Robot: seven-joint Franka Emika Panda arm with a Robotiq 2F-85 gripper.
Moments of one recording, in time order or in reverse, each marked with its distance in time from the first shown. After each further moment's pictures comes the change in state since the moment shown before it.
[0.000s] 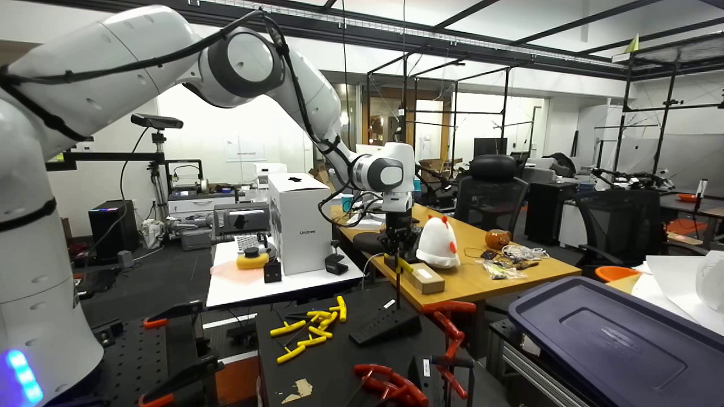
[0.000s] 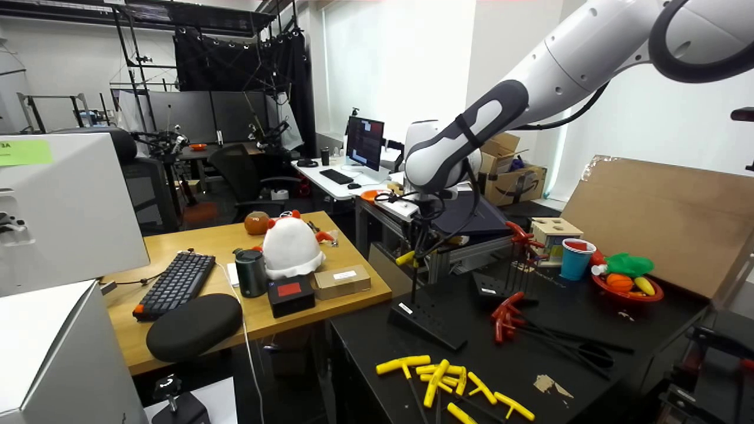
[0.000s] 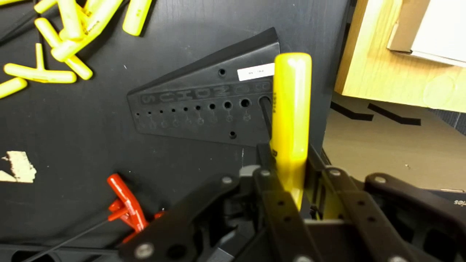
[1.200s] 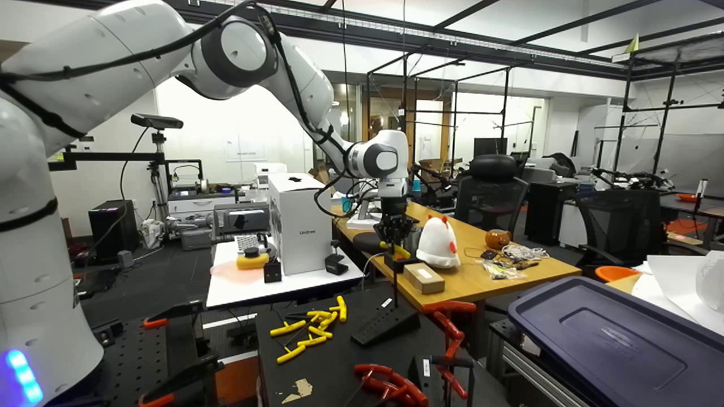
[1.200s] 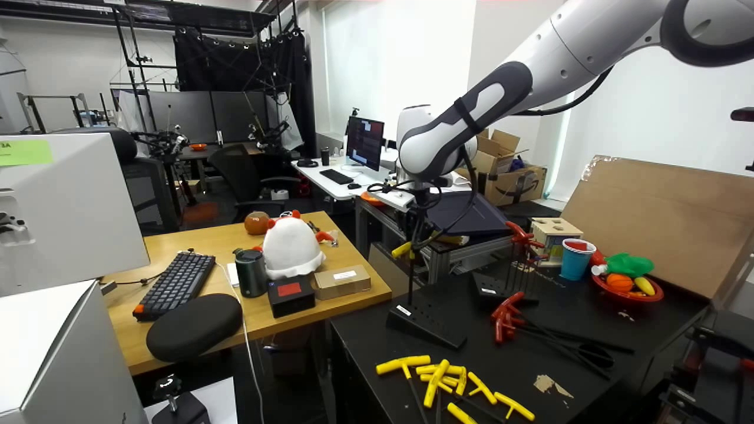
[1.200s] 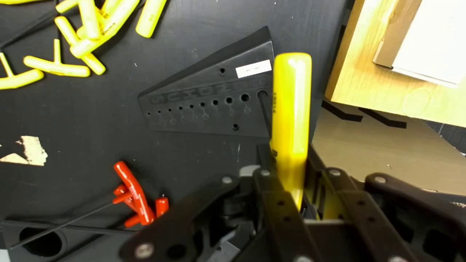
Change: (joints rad) arm 0.047 -0.054 -0.018 -0.008 -0.033 -0.051 0.001
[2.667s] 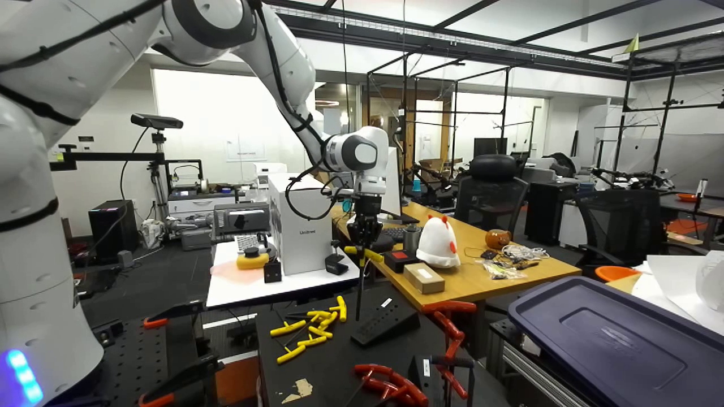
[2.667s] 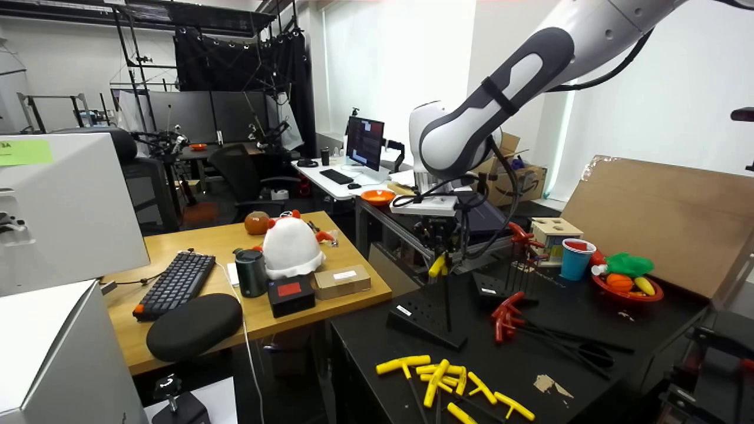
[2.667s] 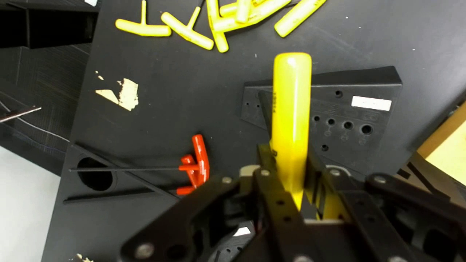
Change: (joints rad) arm 0.025 -0.205 0.026 -0.316 -0.049 -0.070 -0.281
